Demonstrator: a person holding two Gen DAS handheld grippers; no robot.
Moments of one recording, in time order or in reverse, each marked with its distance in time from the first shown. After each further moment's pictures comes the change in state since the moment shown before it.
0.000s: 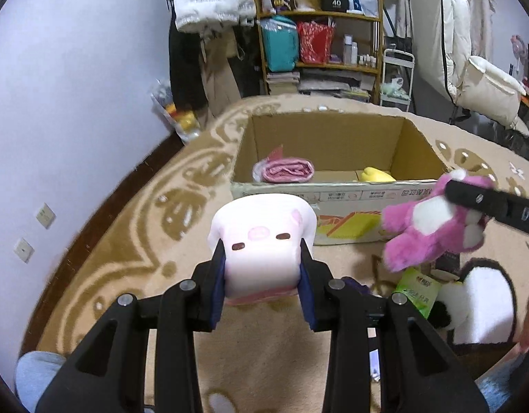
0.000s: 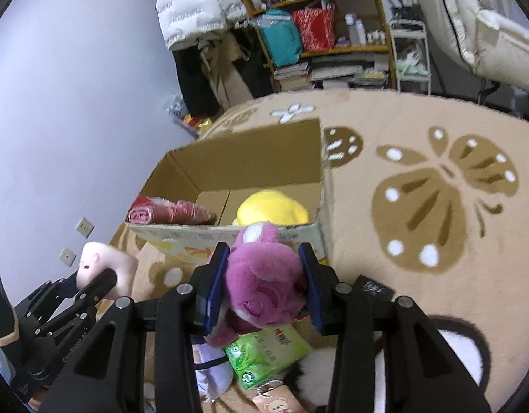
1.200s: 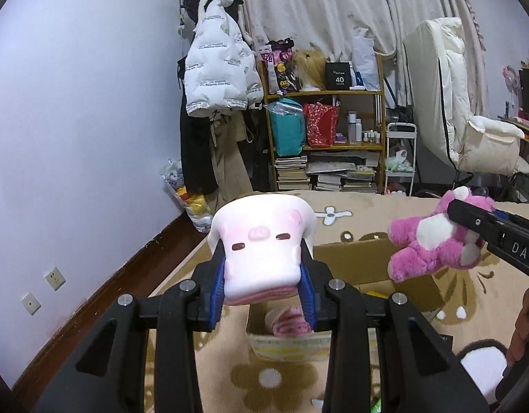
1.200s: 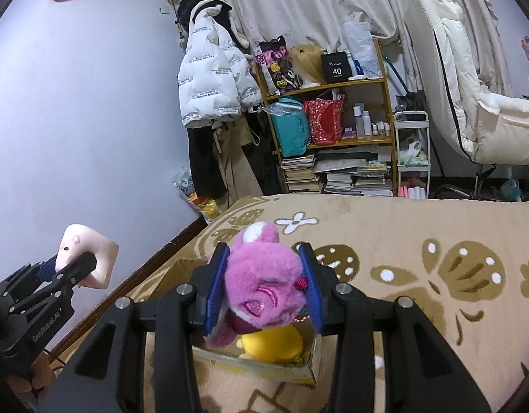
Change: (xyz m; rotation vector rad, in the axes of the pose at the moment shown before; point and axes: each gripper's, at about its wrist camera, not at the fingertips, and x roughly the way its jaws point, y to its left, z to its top) left arm -0.031 -0.001 0.094 -0.005 -0.307 0.031; right arm -0.035 0.019 0.069 -0.099 -0.337 -0.005
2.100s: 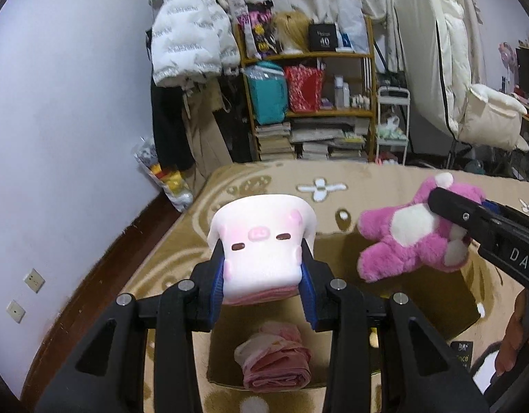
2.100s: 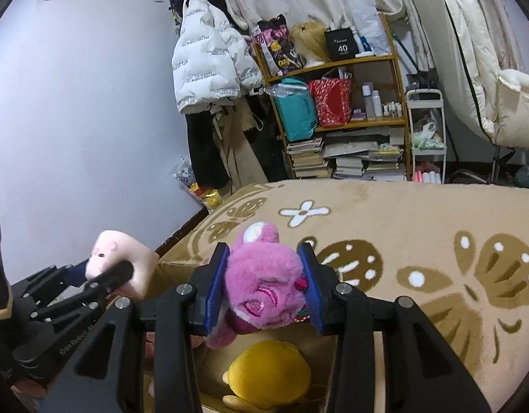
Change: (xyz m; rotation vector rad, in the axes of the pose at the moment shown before) left arm 0.107 -0.025 -0.005 0.043 0.144 -0.070; right arm 0.090 -0.016 -0.005 0.030 0.061 0.040
